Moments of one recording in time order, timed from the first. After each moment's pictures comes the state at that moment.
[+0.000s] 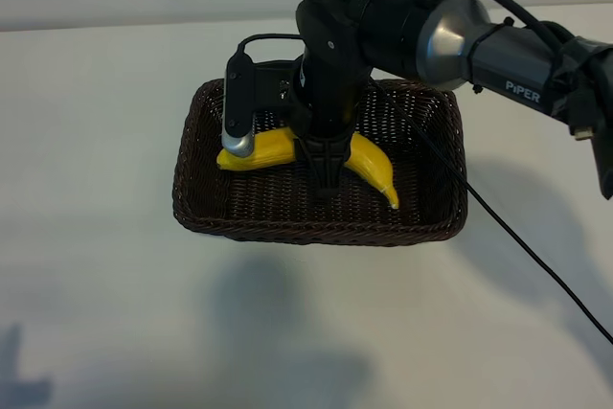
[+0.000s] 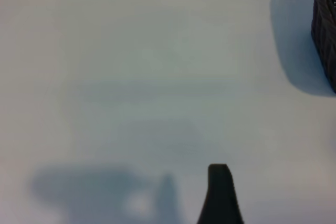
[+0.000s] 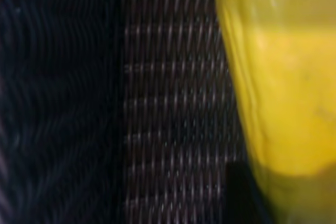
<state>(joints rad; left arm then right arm) -0.01 -0.01 -0.50 0.00 1.05 -0.01 0.75 2.12 -1.70 -0.01 0.92 -0.85</state>
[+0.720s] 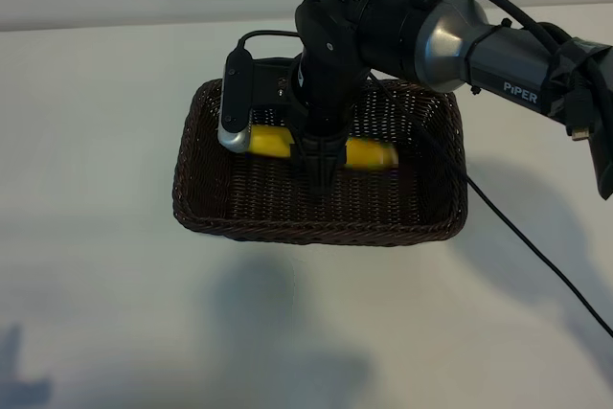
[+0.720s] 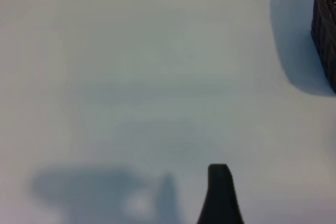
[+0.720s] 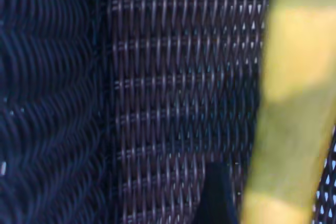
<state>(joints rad) -0.01 -0.01 -0.50 0.00 1.05 -0.01 0.75 2.12 -1.70 -0.01 0.90 -0.80</state>
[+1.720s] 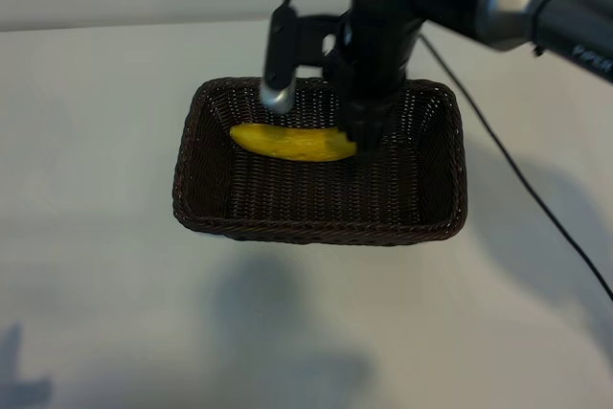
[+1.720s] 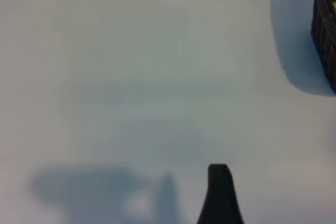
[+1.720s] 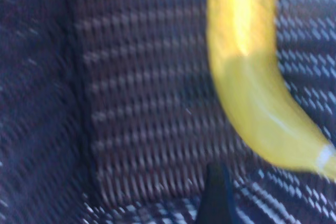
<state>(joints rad) -0.01 -0.01 -0.50 0.00 1.05 -0.01 0.66 2.02 -1.70 -0.06 1.04 -0.78</state>
